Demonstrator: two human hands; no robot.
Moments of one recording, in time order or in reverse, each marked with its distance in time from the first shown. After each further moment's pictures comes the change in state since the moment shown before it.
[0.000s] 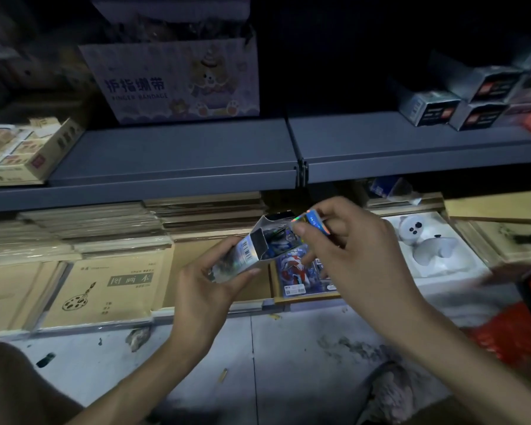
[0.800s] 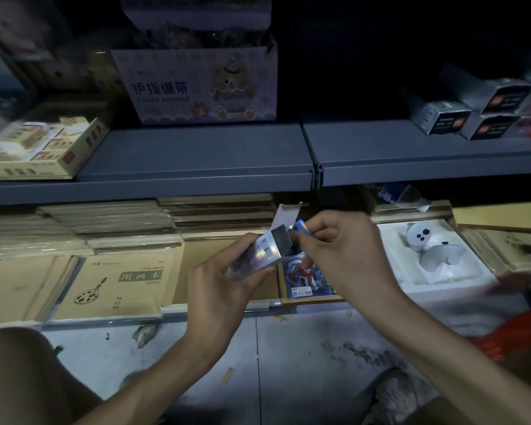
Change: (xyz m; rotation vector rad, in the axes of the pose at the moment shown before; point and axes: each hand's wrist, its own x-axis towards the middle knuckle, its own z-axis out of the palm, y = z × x) left_hand -0.005 0.008 -0.006 0.146 0.060 0.113; right_hand 0.008 -0.009 0.024 0.057 -0.016 0.141
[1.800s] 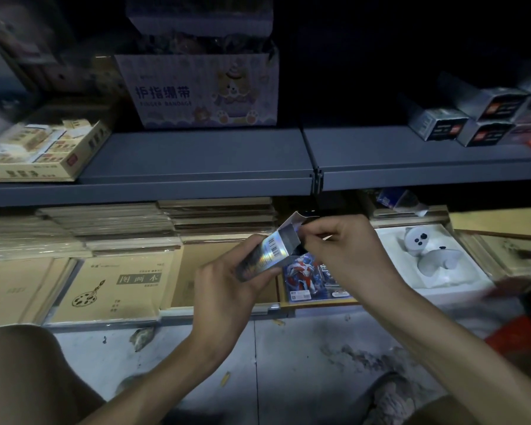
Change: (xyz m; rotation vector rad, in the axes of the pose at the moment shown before) left_hand 0.001 0.003 0.006 0.053 -0.002 0.047; right_hand 0.012 0.008 -0.006 -0.035 -0.098 -0.030
